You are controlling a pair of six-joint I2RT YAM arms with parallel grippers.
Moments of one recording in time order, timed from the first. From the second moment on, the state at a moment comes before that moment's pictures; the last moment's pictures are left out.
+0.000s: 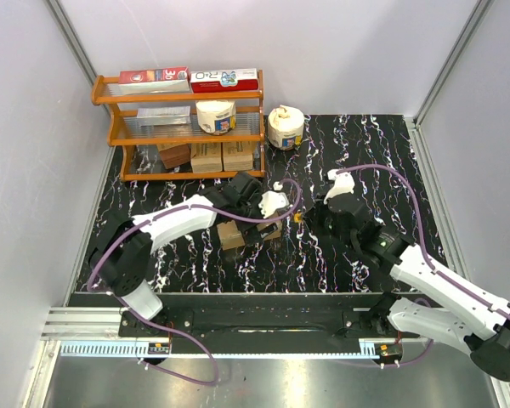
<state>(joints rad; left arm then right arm) -0.74 1.64 1.09 -0.45 0.24 0.44 0.80 0.93 0.81 -0.37 0.27 0.54</state>
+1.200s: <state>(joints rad) -0.53 1.49 1.08 -0.48 -0.19 -0.16 0.80 1.33 0.83 -0.22 0.13 0.57</state>
